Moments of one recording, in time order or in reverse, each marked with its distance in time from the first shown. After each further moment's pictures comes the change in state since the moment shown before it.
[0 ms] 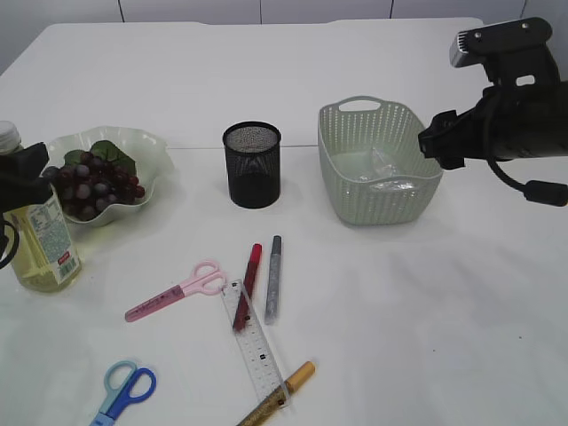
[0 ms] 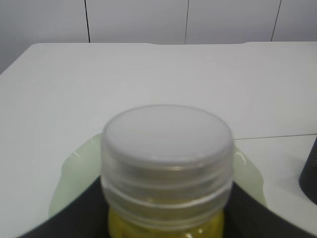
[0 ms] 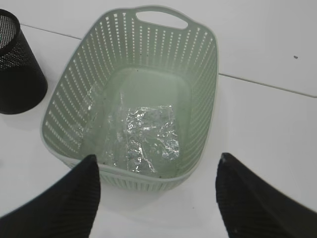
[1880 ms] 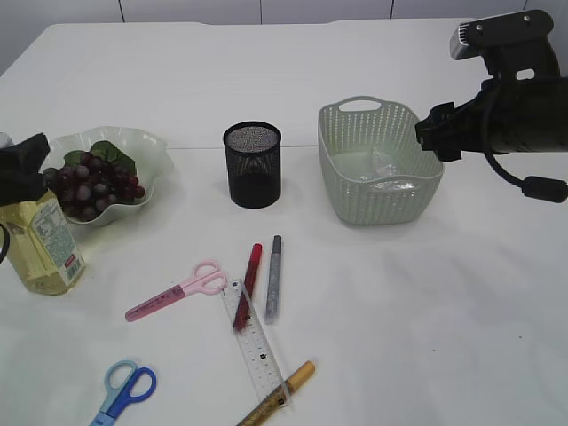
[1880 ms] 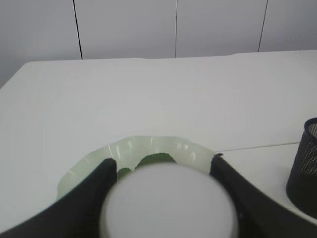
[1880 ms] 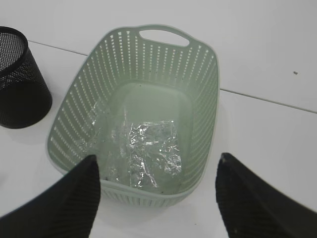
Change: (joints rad) left arm 0.000 -0.040 0.028 0.038 -0.029 0.005; right arm 0.000 0.000 0.000 0.000 -0.050 0.000
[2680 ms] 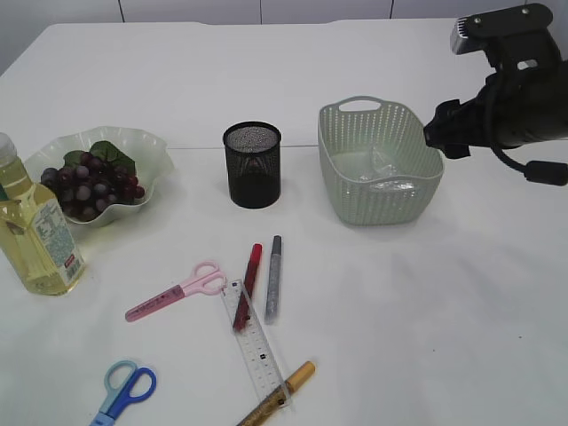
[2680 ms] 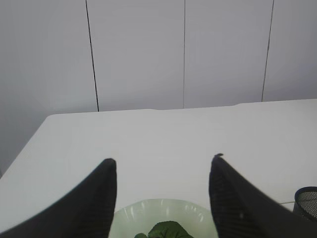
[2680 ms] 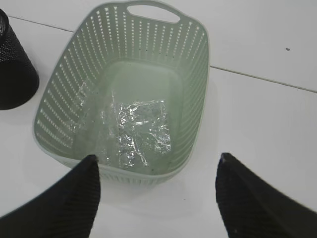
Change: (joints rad) left arm 0.000 -0.334 0.005 -0.020 0.185 -0.005; right arm 0.000 0.000 -0.064 0.000 0.167 0.000
